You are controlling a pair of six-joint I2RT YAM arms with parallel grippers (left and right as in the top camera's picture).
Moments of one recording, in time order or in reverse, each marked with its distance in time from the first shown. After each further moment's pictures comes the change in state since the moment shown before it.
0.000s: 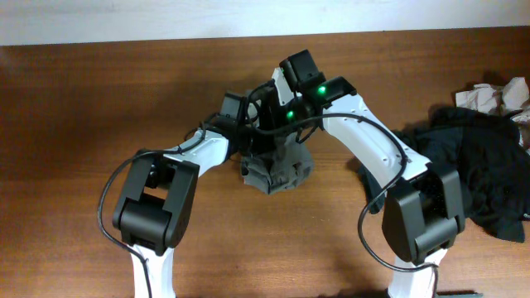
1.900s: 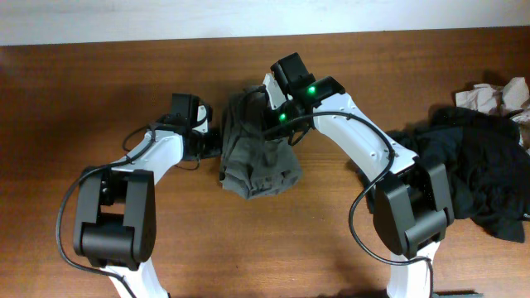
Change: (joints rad) left arm 0.232 -0.161 -0.096 -0.280 -0.354 0.332; right arm 0.023 0.050 0.040 -0.032 -0.078 0.019
